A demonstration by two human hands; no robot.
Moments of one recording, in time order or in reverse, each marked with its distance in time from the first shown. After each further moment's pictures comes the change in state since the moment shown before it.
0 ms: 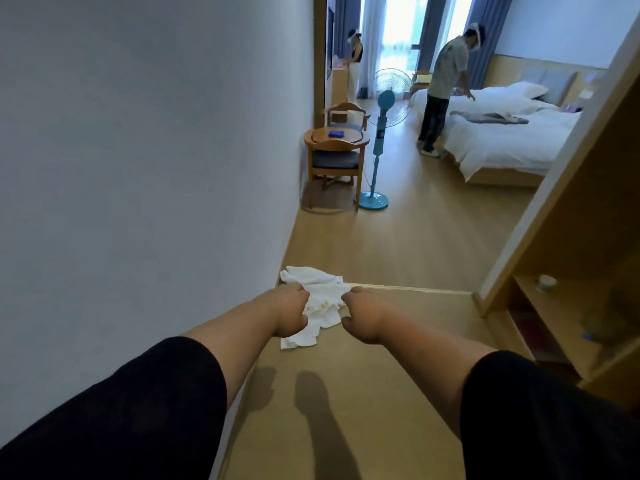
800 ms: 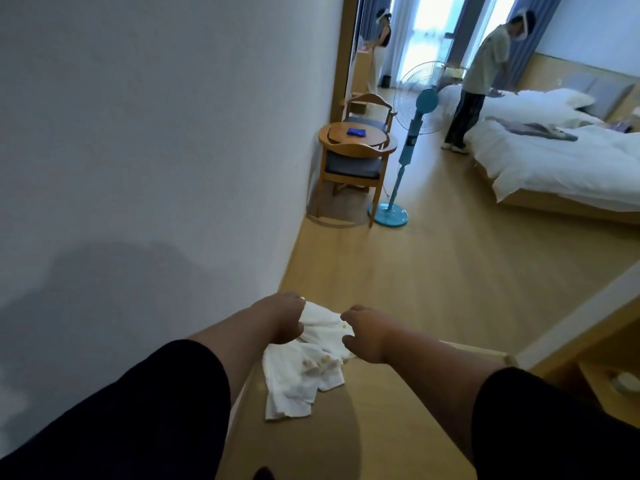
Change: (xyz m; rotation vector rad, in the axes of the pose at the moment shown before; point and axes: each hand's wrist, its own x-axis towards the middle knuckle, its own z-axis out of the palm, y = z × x) left_hand 0.382 -0.203 -0.040 -0.097 -0.062 -0.029; right_hand 0.411 0.075 -0.066 -0.024 -0.135 -0.072
